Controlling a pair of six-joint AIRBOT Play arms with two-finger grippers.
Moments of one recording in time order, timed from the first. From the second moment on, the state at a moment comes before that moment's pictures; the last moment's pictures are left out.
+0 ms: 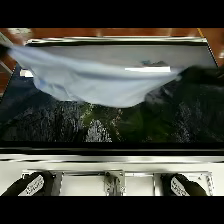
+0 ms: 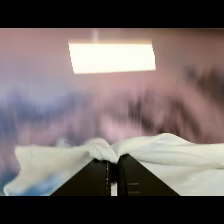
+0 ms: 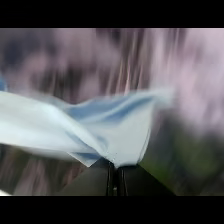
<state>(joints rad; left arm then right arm) 0.25 -1.01 1.65 0.89 -1.09 -1.21 -0.25 -1.05 1.41 -0.91 1.17 1.20</state>
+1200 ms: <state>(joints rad) 0.26 -0.70 1.59 1.13 -1.51 -1.45 -0.25 -0.84 1.71 -1.49 1.73 1.46</state>
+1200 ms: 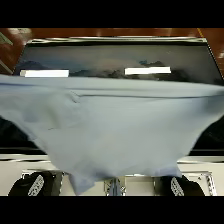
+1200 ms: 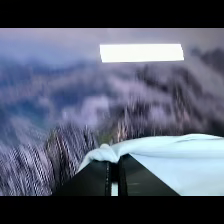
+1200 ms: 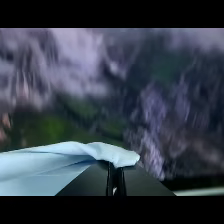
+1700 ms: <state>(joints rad) 0.12 -1.27 1.28 1.13 -1.04 -1.41 -0.17 -1.37 1.39 -1.37 1.12 1.48</state>
